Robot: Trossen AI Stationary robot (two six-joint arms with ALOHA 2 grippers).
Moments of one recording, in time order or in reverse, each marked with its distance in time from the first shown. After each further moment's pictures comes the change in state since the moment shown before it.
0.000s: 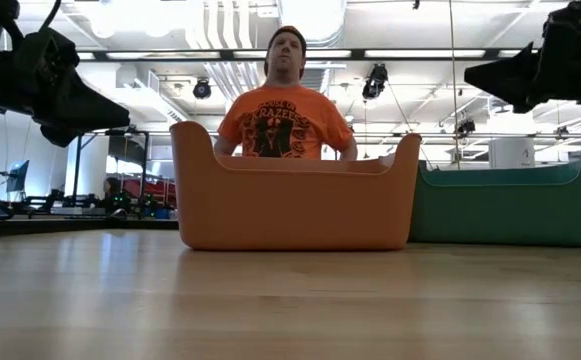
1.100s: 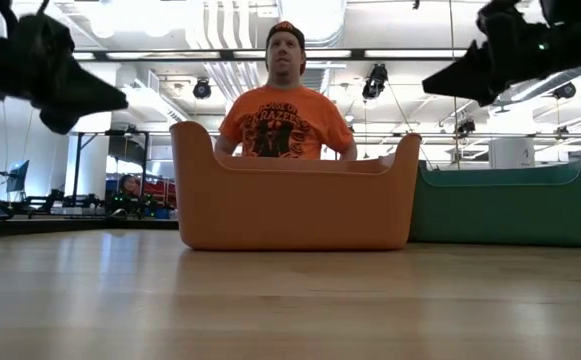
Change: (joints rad) left arm 0.000 -0.031 0.061 -0.020 0.001 0.018; right arm 0.000 0.617 0.313 -0.069 0.000 0.122
